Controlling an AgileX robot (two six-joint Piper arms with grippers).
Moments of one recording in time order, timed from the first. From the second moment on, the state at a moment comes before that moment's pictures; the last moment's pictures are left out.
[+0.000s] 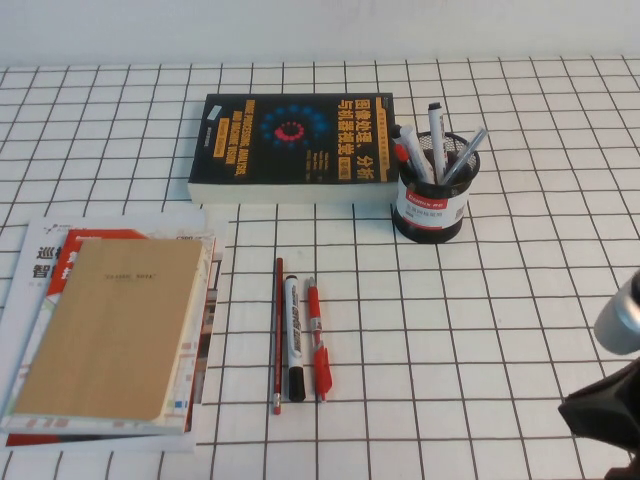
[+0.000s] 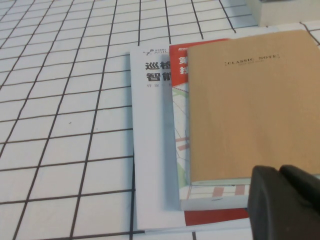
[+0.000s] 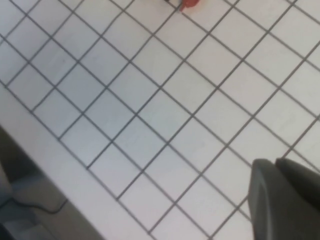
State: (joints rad) right arm 0.63 0.93 -0.86 0.22 1.00 -0.16; left arm -0.02 -0.01 0.03 -0.02 0.38 0.15
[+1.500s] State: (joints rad) right arm 0.05 -0.01 0.02 0.20 0.34 -0.18; left arm -0.02 -0.01 0.03 -0.02 0.38 0.15
